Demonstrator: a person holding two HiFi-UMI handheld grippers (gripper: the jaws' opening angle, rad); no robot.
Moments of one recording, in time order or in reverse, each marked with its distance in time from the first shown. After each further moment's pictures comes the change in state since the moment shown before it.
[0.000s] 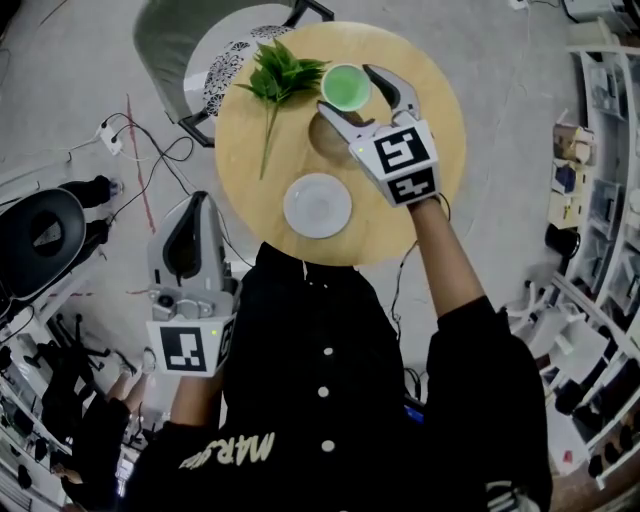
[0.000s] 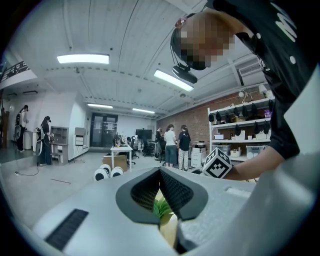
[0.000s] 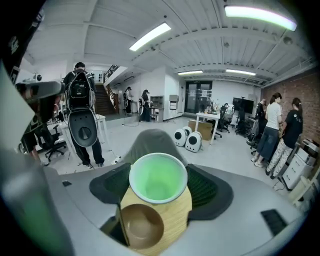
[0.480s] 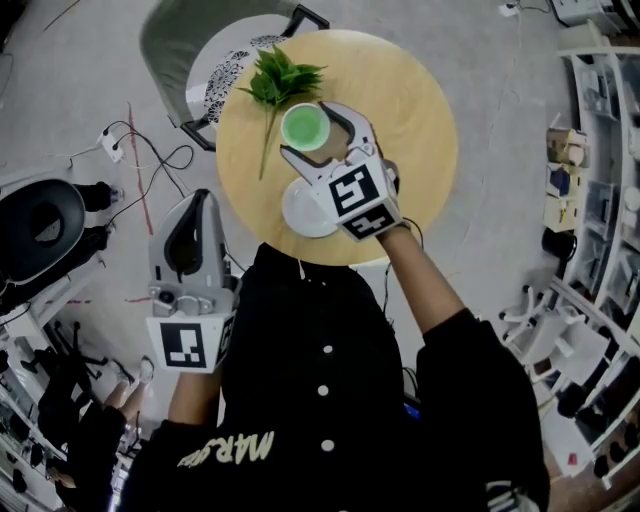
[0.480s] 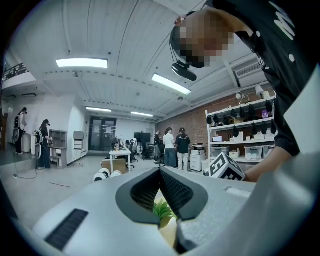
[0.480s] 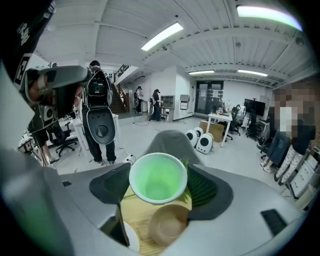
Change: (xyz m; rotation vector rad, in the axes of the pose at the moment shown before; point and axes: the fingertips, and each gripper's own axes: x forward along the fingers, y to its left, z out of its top) left arm -0.020 -0.009 0.014 0.065 -0.023 -0.017; right arm -0.018 0.091 0.007 -0.063 0.003 0.096
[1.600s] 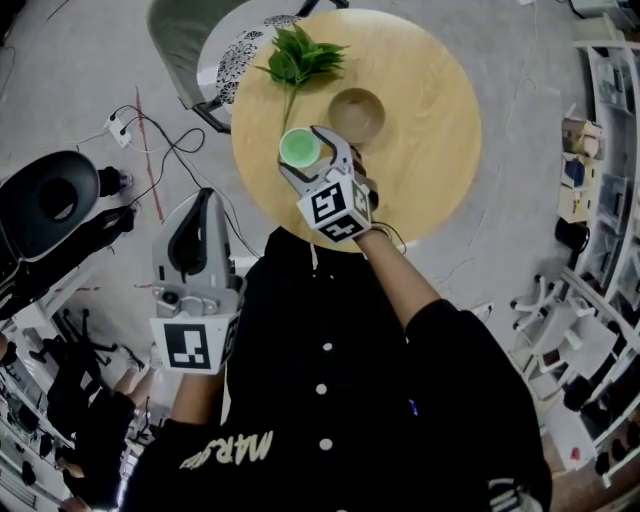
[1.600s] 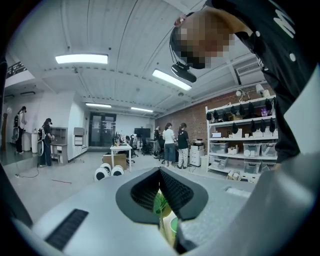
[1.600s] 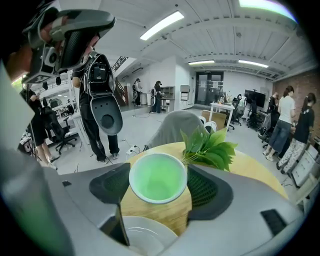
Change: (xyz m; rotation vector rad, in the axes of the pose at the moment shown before) left arm -0.022 0.020 -0.024 -0.006 0.055 -0.010; right arm 0.066 0.085 -0.095 0.039 0.085 -0.004
